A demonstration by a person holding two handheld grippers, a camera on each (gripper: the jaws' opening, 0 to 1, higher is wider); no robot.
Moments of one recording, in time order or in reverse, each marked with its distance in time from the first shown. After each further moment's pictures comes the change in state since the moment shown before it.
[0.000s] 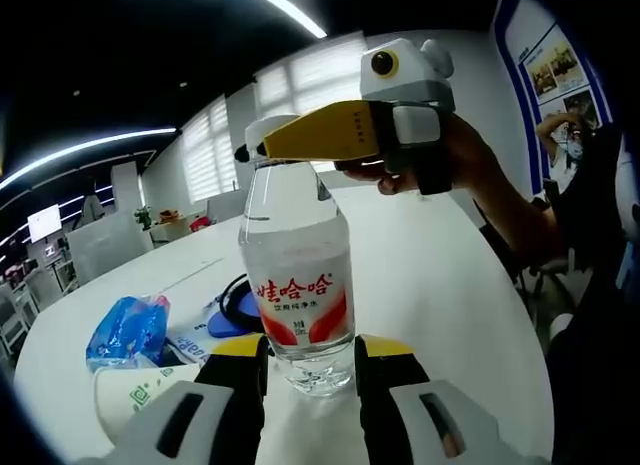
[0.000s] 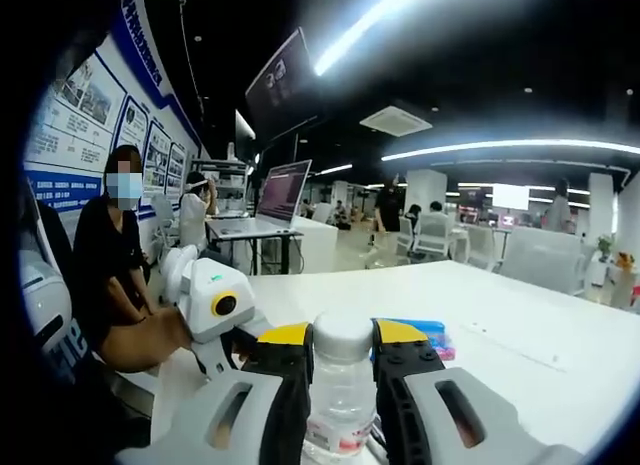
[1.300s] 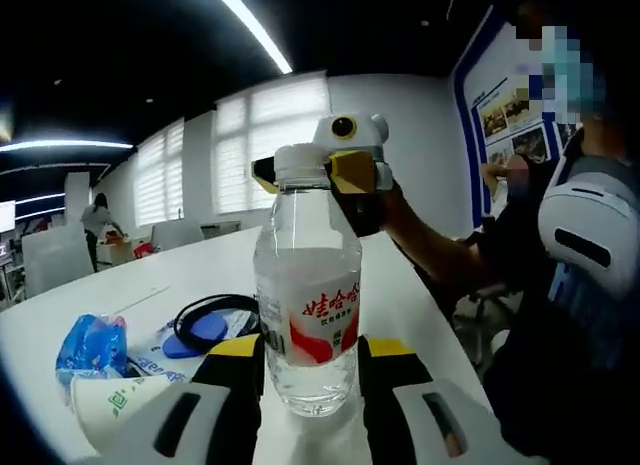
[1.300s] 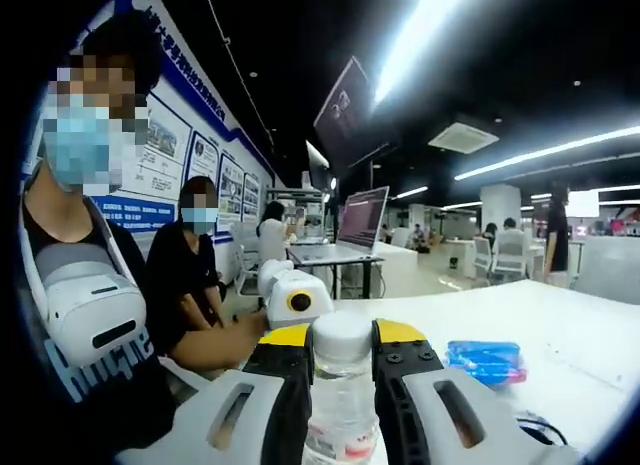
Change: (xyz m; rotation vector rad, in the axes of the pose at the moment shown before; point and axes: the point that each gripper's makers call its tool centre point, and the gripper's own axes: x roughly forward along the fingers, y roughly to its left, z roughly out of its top) left arm -0.038 -0.030 0.023 -0.025 -0.188 -0.320; right arm -0.020 0.058 0.020 0.052 -0.133 0.395
